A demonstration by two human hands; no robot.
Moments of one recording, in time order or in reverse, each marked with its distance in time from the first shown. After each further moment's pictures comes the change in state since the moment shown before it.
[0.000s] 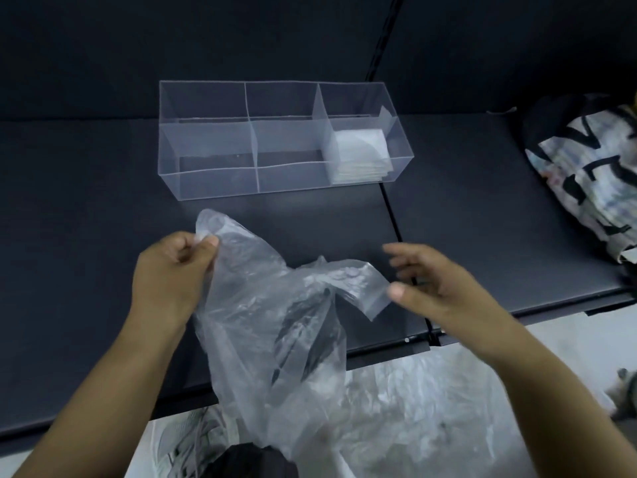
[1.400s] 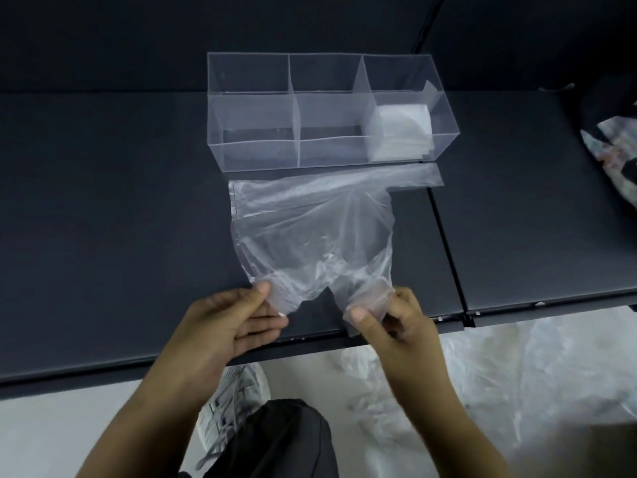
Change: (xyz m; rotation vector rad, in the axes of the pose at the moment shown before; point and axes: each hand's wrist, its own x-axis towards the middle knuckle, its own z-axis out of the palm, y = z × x) left_hand -0.065 -0.040 -0.030 -0.435 -0.326 -0.445; right_hand -0.037 0.007 0.118 0.198 0.242 0.001
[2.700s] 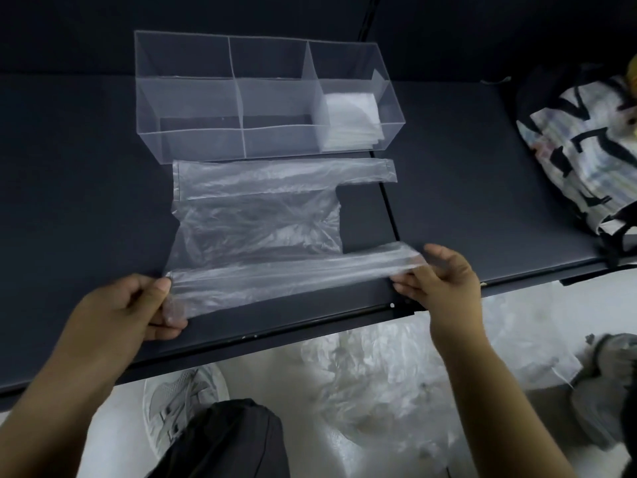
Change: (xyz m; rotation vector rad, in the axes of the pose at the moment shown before) left_hand 0.024 -0.002 -0.041 0.494 0.171 0.273; right_hand 0.050 0.034 -0.091 0.351 0.402 0.233
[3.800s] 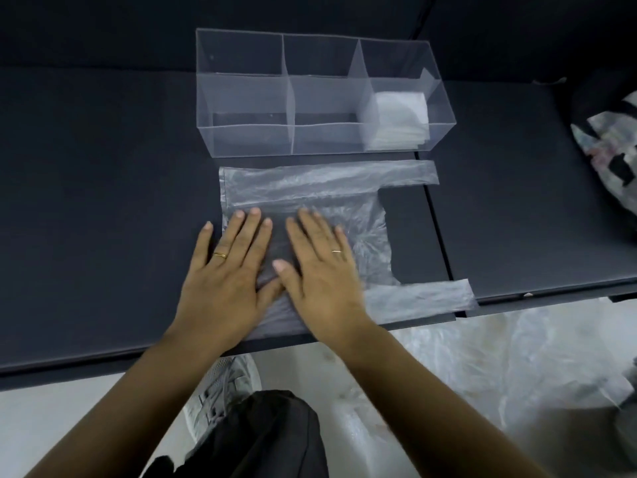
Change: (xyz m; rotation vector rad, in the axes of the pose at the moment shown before) left_hand 0.011 0.016 0.042 1.208 -0.013 0.669; right_hand -0.046 0.034 0.149 -1.225 -0.507 -0.827
